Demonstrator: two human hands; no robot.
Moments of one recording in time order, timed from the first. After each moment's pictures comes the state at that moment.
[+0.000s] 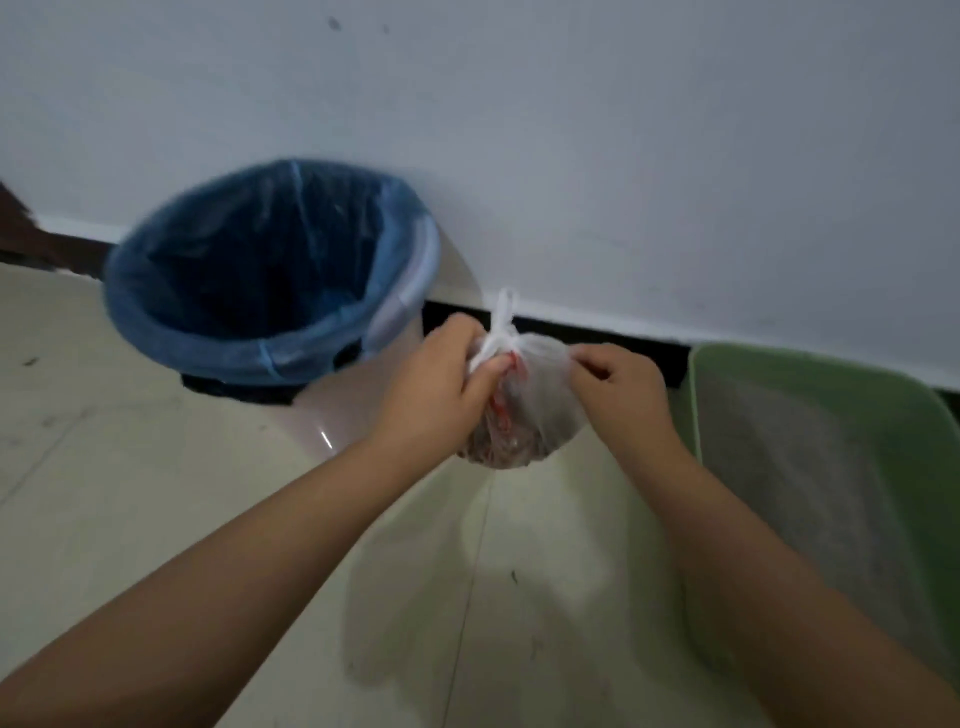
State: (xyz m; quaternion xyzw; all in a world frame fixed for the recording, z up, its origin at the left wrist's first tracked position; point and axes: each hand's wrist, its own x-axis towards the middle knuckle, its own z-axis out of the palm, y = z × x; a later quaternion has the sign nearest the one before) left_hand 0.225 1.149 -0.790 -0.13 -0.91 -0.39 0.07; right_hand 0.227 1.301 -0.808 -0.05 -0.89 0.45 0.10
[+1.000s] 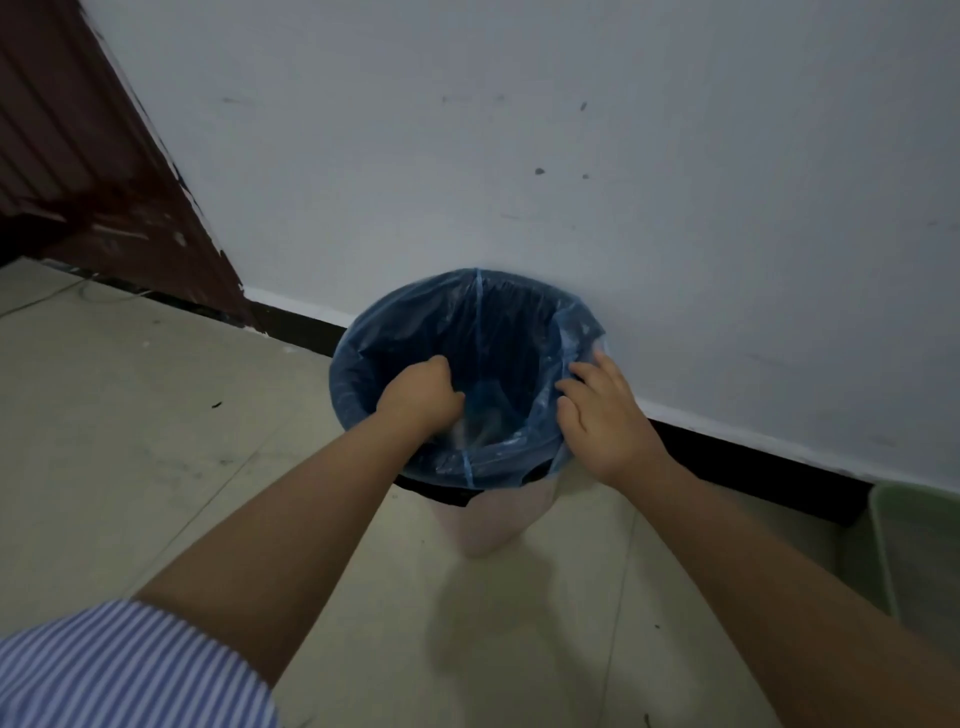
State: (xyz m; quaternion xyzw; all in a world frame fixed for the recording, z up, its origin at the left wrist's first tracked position) left_hand 0.127 0.999 -0.770 0.09 -0.98 -0.16 -0.09; right_hand 0.131 1.179 -0.794 0.18 -0.97 0.16 0.01
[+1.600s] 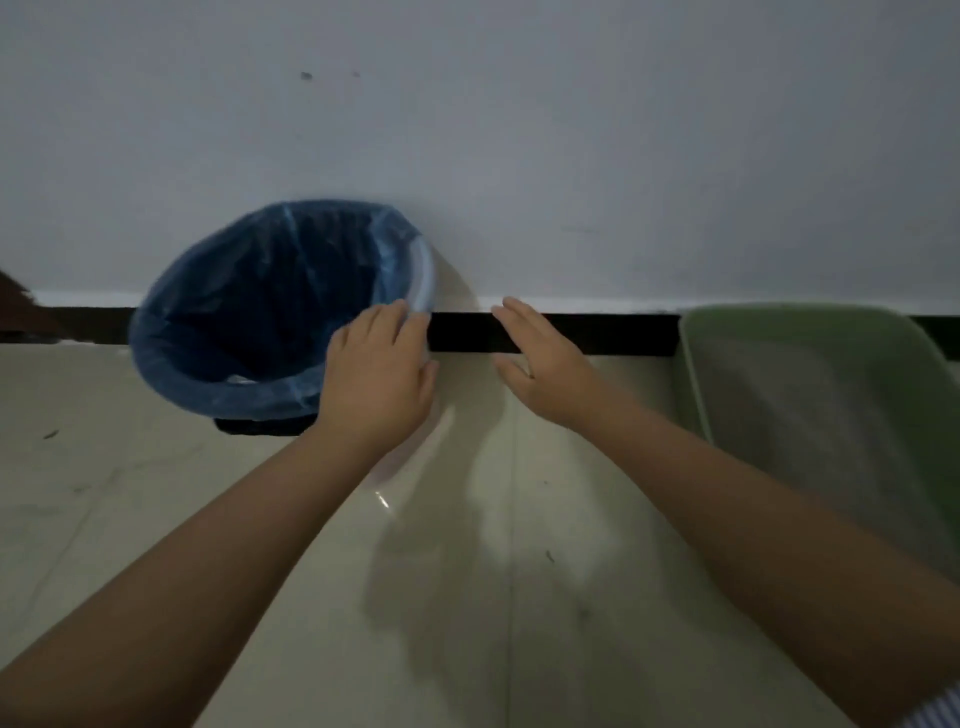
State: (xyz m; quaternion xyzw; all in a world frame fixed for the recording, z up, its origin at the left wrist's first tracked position) left_hand 0.204 1.093 -0.774 -0.18 -0.98 -0.03 0.07; right_hand 0.208 1.264 -0.808 0.09 -0.95 0.30 -0.01
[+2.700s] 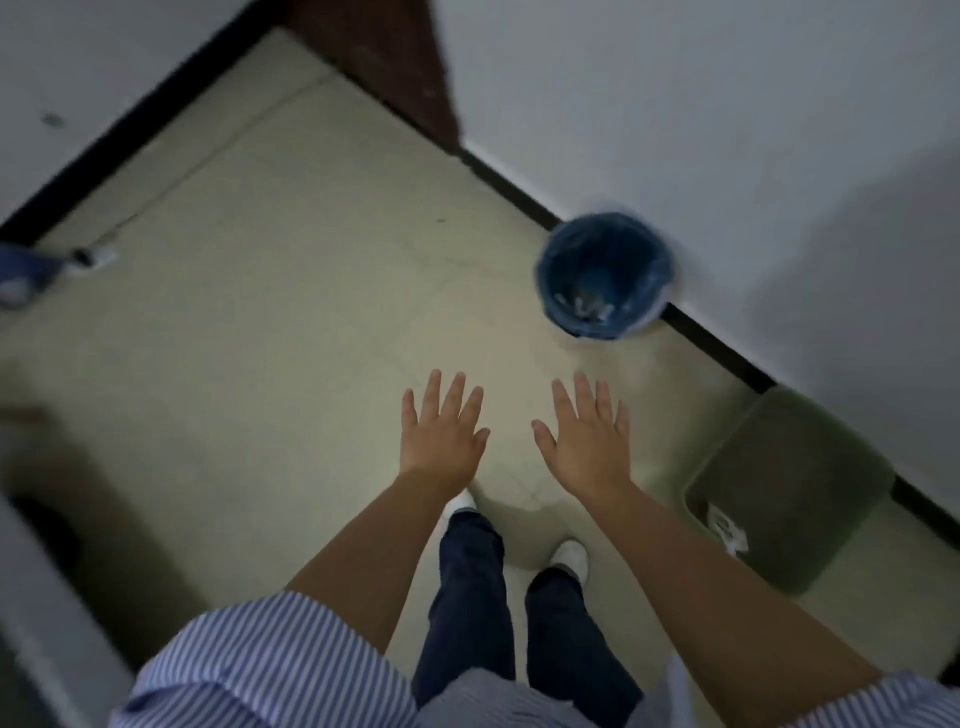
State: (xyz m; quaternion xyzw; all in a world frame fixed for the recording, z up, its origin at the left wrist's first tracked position) left_hand 0.480 0.984 -0.340 0.17 -0.93 -0.02 -0.33; right_hand 0.414 1.120 -0.354 0.22 -0.92 0.05 -0.33
